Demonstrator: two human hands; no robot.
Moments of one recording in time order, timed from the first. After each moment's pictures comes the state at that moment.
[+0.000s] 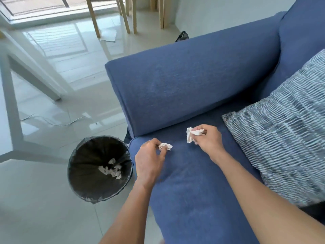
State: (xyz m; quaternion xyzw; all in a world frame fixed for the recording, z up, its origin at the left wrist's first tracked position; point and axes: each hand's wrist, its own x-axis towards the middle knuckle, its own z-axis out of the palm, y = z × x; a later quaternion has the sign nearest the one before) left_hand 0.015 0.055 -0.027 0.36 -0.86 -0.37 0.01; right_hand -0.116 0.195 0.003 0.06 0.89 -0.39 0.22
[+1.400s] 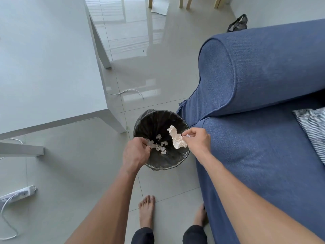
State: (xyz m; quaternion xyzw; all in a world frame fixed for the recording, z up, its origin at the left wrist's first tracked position) left_hand 0.222 -0.179 -0.073 0.45 -0.79 -0.39 -0.13; right_hand 0.081 -0.033 -0.051 -0.02 0.92 -0.28 0.26
